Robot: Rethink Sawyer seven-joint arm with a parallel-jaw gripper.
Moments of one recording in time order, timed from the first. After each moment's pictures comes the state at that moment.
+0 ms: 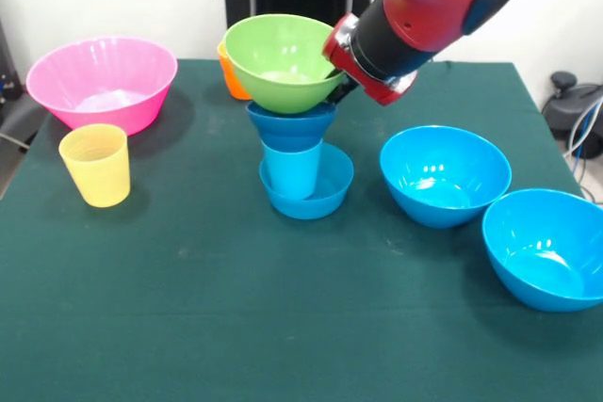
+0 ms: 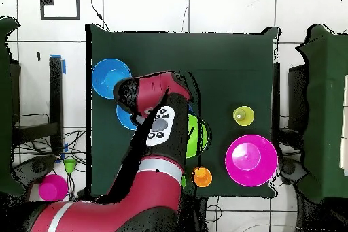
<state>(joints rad) 0.08 -0.36 -0.23 1.26 -0.23 1.17 2.29</state>
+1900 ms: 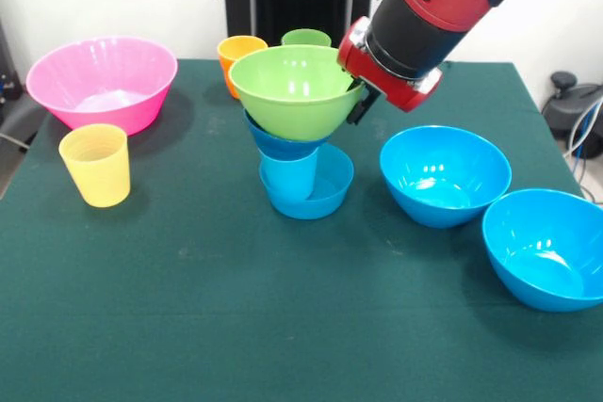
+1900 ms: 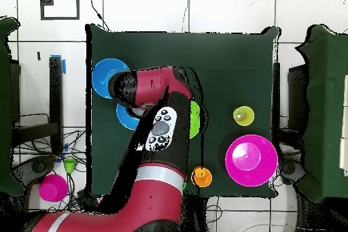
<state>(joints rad) 0.08 -0.41 -0.24 1.26 -0.16 1.03 2.29</state>
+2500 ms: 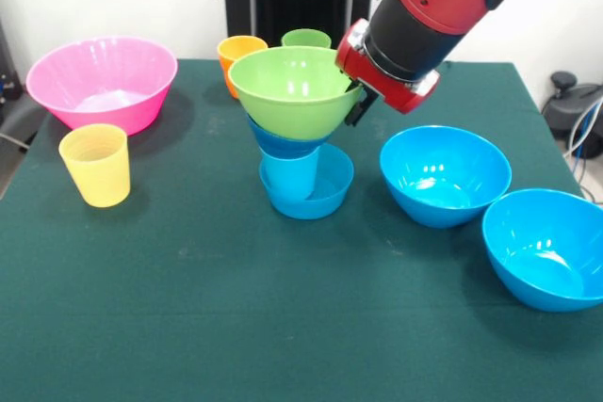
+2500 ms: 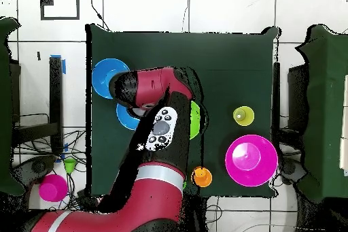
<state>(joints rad) 0.08 -0.41 -0.24 1.26 -0.16 1.02 2.29</state>
